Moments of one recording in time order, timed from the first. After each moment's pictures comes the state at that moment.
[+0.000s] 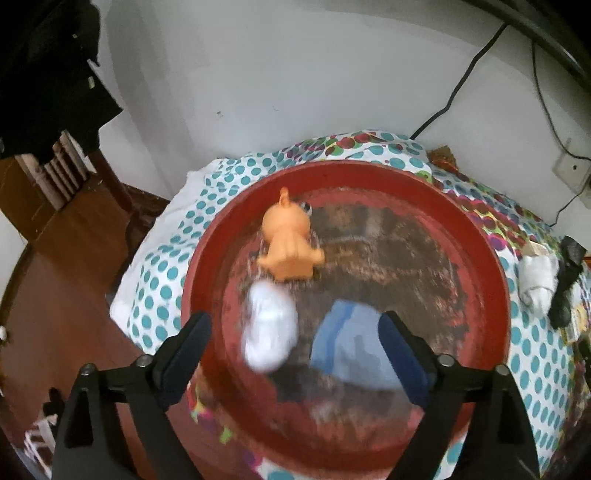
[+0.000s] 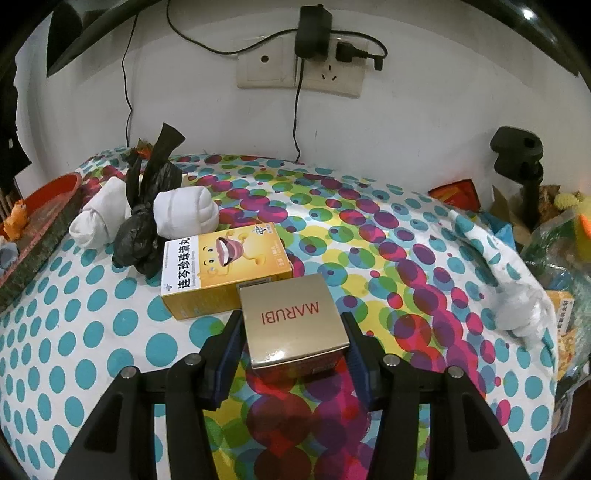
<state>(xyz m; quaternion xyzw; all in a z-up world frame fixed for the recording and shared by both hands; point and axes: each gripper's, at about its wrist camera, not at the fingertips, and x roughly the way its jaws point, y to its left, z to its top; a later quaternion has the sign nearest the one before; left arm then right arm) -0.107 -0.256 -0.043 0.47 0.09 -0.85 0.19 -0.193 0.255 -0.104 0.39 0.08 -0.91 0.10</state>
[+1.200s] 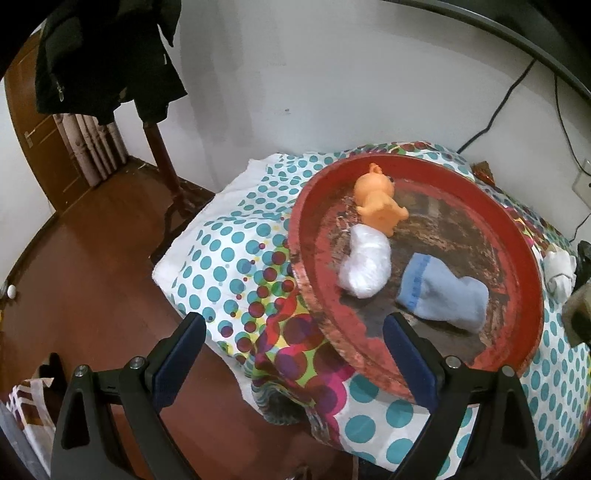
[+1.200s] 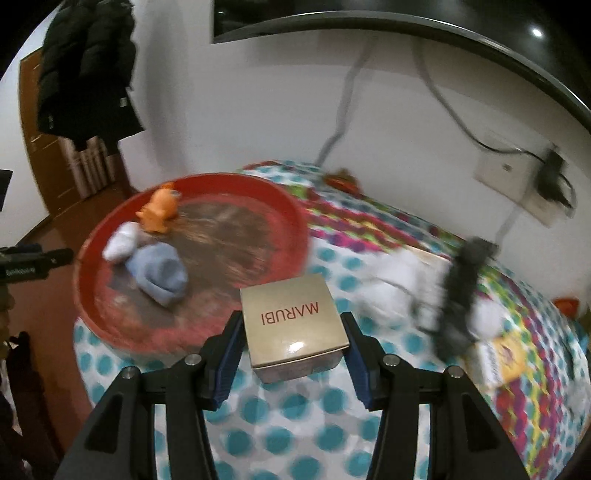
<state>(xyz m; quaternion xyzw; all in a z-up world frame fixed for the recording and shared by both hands) -0.015 -0.286 -0.056 0.42 0.12 -0.86 0.27 -0.123 0.004 -0.043 0.36 0.14 -0.88 0.29</state>
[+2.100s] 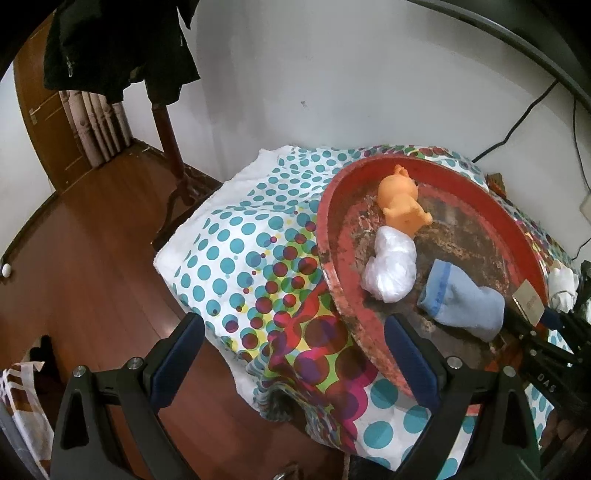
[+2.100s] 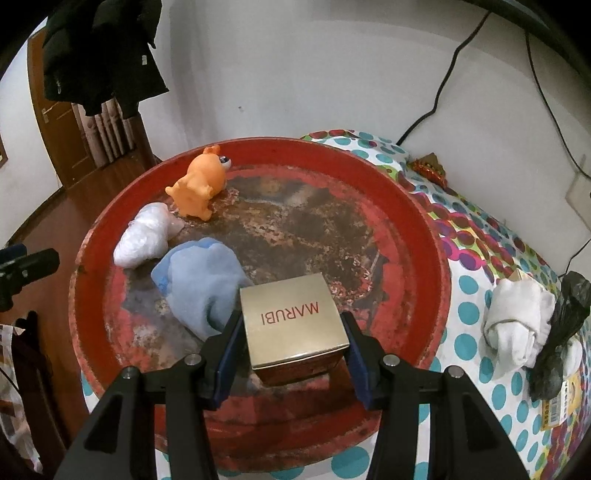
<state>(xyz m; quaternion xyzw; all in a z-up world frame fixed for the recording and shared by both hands) -0.010 -0.310 -0.063 0.43 0.15 -0.85 0.27 -0.137 -0.109 -0.091 0.40 0.17 -0.84 0.32</state>
